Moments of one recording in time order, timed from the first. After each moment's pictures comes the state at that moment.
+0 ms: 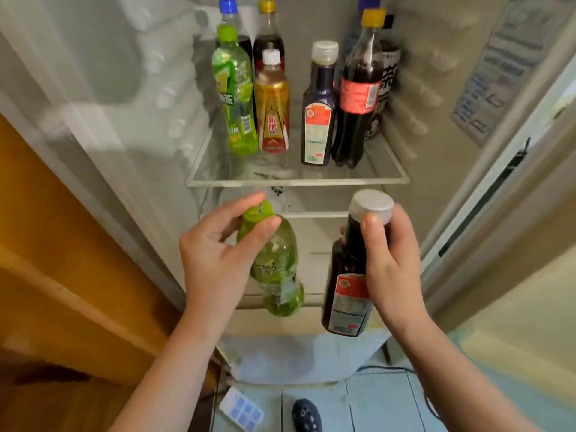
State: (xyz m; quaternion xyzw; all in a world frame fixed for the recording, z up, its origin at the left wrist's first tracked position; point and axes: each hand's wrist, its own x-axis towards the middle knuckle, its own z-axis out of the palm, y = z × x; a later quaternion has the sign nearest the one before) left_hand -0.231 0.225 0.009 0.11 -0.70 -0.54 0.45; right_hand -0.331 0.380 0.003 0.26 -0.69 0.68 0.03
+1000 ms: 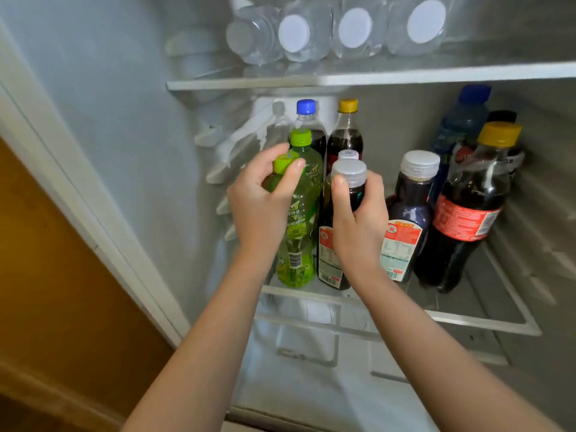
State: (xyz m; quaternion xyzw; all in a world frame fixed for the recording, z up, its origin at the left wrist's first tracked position) left_hand -0.405 0.064 0.090 0.18 -0.69 -0.38 0.59; right_hand -0.481 0.148 0.059 0.29 -0.64 0.71 0.10
